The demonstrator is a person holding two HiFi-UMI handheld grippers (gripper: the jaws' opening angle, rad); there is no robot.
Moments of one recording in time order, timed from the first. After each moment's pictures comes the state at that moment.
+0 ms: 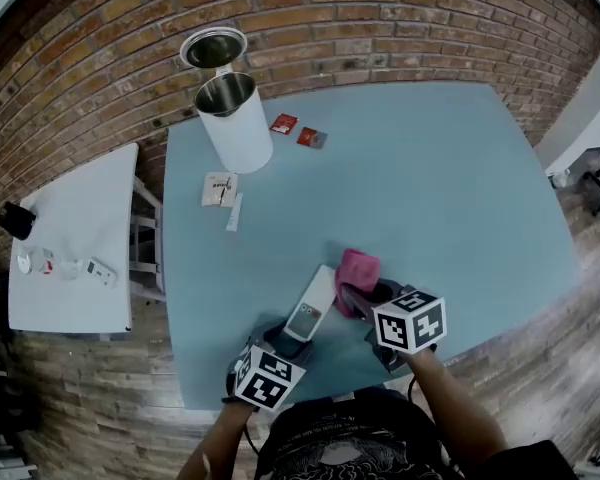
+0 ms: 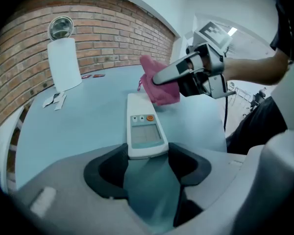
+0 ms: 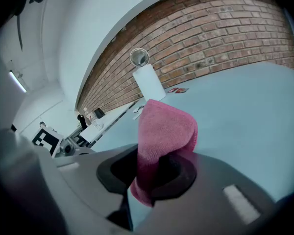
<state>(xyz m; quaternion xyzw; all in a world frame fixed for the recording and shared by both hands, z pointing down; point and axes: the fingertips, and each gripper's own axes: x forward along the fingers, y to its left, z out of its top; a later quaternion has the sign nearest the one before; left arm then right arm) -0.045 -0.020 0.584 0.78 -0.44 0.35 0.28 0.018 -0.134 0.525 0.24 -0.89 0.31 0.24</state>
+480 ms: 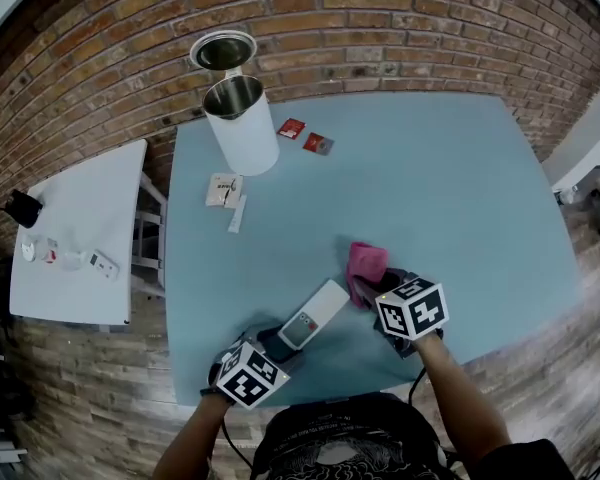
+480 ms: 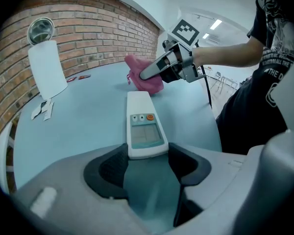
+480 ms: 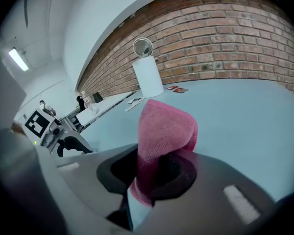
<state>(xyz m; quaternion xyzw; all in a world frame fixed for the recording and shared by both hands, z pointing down) -0.043 -0.012 0.586 0.80 -0.37 0.39 0.25 0.035 -0.172 0.539 0.22 -0.89 0.24 0.32</state>
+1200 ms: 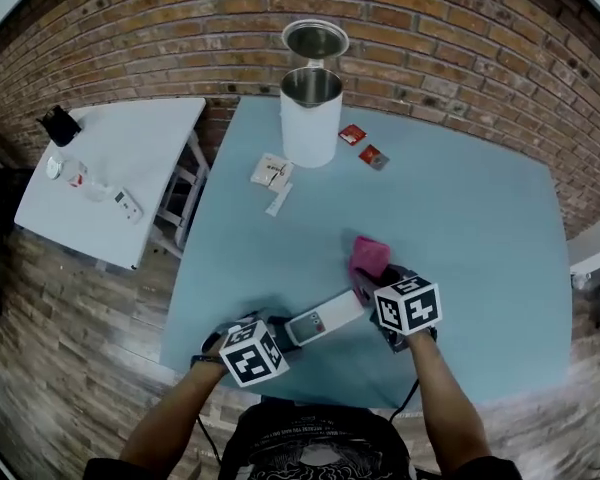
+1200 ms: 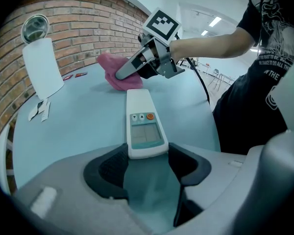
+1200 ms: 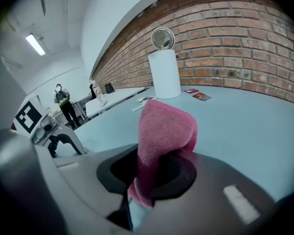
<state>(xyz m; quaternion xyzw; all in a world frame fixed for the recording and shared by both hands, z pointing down) -0.042 -0.015 0.584 0.80 -0.35 0.41 0.26 -0.025 -0.194 0.541 0.14 -0.91 0.17 0.35</state>
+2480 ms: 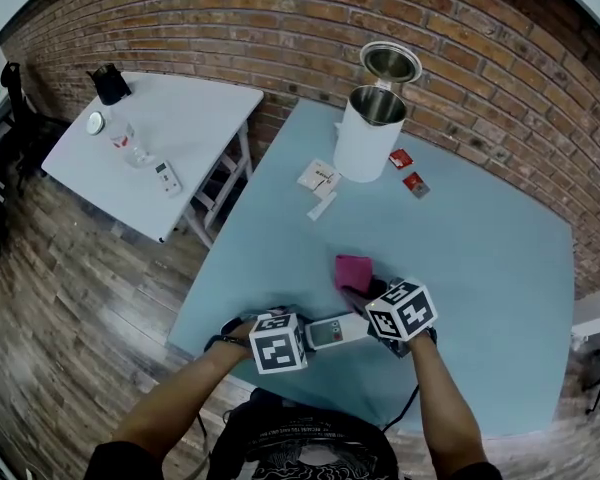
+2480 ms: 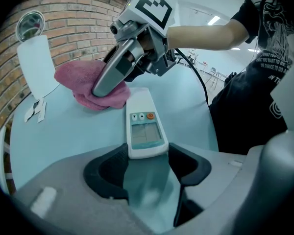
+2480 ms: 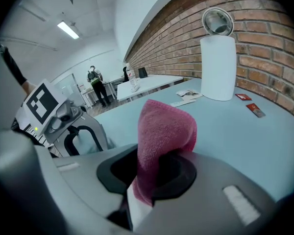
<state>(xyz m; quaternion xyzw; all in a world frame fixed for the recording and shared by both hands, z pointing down) -0.042 -0.016 0.588 0.80 -0.32 0.42 0.26 -0.091 -0.129 0.544 -0.07 -0.91 0.09 0.41</state>
